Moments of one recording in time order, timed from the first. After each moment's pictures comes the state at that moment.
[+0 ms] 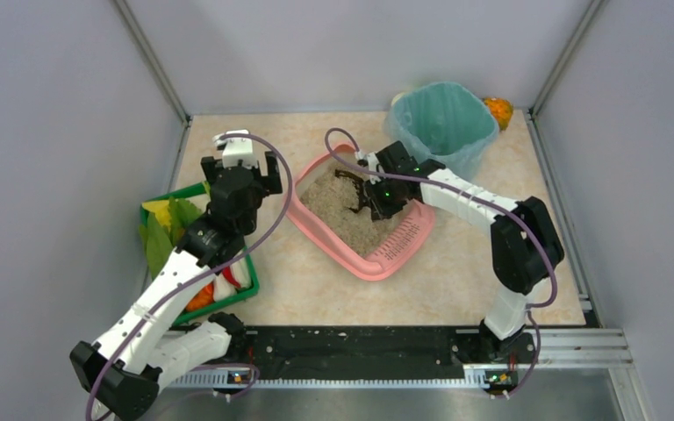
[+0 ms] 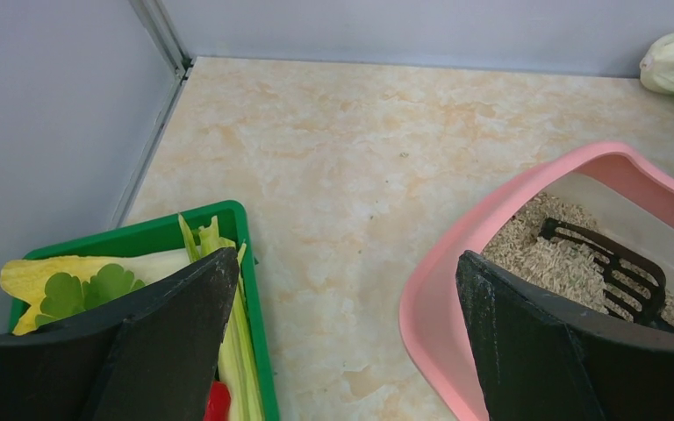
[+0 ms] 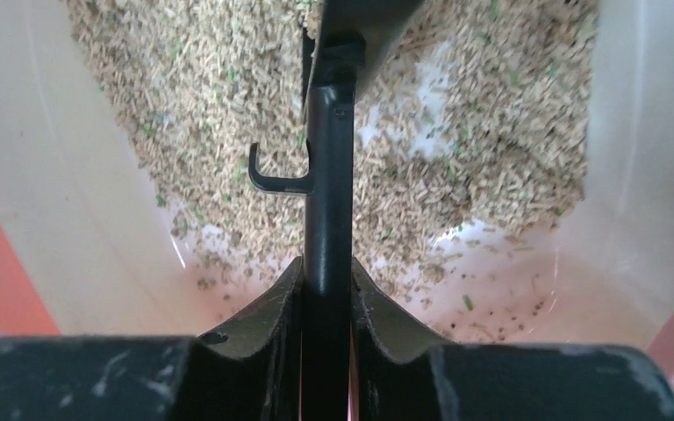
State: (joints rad) left arm -0.53 0.95 0.96 -0.23 -0.64 -0.12; right arm 0.61 1.78 1.37 -0.62 -0.17 0.08
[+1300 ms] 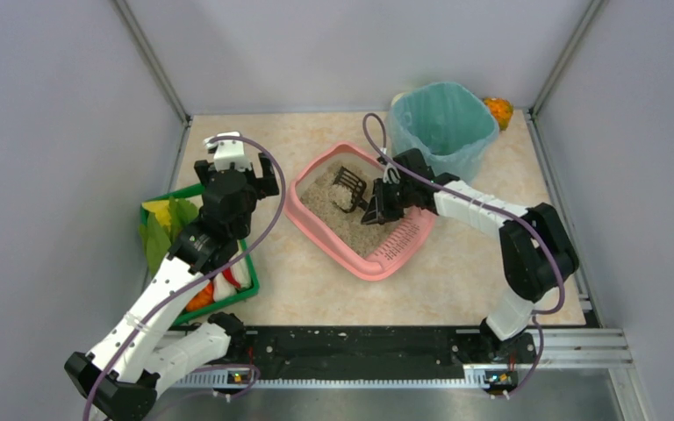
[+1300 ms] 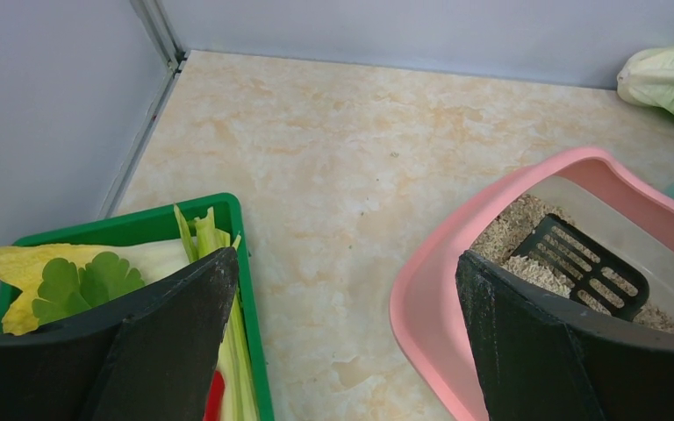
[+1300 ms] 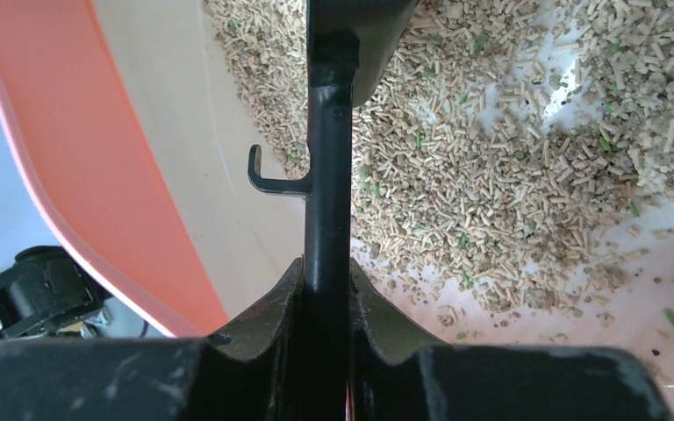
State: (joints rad) left arm -0.53 0.90 0.98 -0.29 -0.63 -0.17; right arm 0.54 1.71 1.15 -0.34 -0.47 0.52
